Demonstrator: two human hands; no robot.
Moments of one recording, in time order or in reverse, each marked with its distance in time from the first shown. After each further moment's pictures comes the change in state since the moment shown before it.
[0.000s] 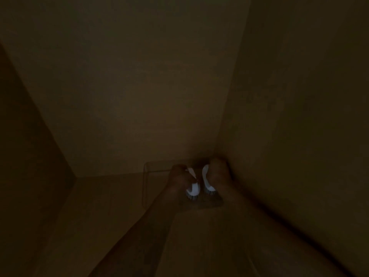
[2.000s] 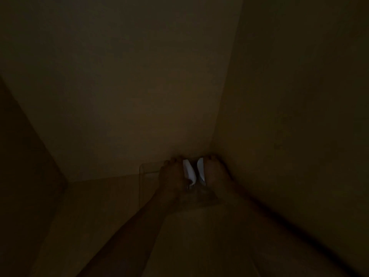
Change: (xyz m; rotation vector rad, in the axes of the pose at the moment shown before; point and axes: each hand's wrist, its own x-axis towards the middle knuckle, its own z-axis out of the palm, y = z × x) left_hand 0.005 -0.004 -0.014 0.617 0.009 0.215; right_hand 0.006 0.007 0.012 -0.335 0.003 -0.187
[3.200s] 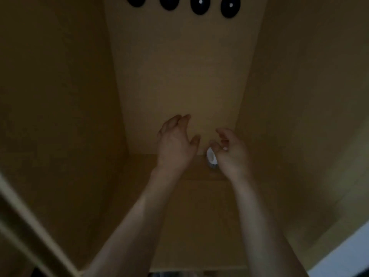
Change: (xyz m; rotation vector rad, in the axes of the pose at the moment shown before) left_hand -0.245 0.043 -0.152 -0.005 0.662 0.115; right_hand -0.236 -0.068 -0.104 0.850 0.431 -0.189
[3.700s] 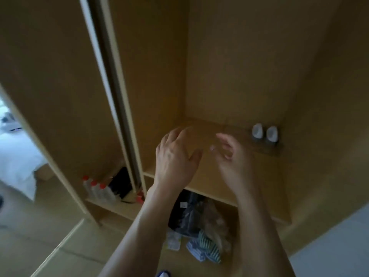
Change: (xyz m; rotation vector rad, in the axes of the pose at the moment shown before) left_hand -0.226 0.023 -0.091 0.117 0.091 -0.351; right_hand -0.181 -0.031 -0.029 0.185 -0.429 -0.082
